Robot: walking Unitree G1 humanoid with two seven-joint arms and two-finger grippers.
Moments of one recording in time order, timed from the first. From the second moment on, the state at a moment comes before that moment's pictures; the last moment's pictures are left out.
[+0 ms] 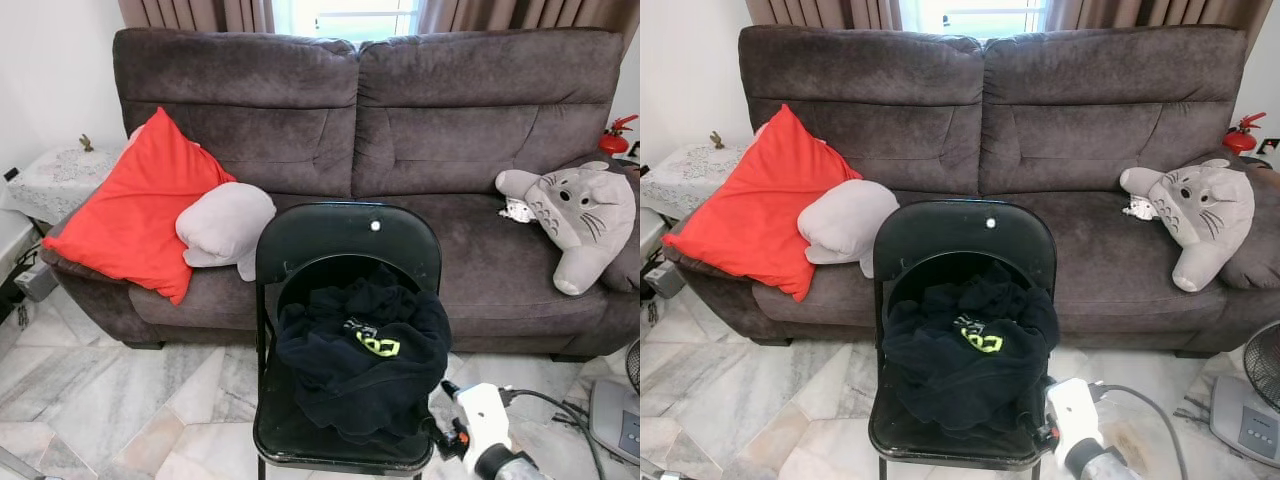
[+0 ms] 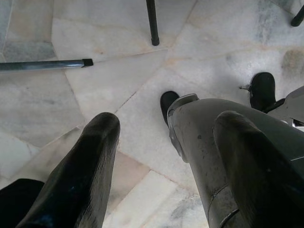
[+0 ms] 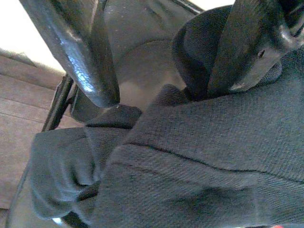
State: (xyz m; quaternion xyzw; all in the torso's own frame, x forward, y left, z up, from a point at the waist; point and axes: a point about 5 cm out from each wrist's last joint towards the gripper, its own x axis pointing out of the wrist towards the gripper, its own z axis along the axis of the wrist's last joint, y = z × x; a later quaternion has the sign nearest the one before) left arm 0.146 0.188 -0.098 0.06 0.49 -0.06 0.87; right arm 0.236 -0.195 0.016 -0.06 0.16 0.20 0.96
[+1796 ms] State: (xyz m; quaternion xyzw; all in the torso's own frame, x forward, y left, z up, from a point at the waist) left arm 0.146 0.188 -0.098 0.06 0.49 -0.05 0.87; right arm 0.251 -0.174 0.013 -0.06 0.15 0.23 0.96
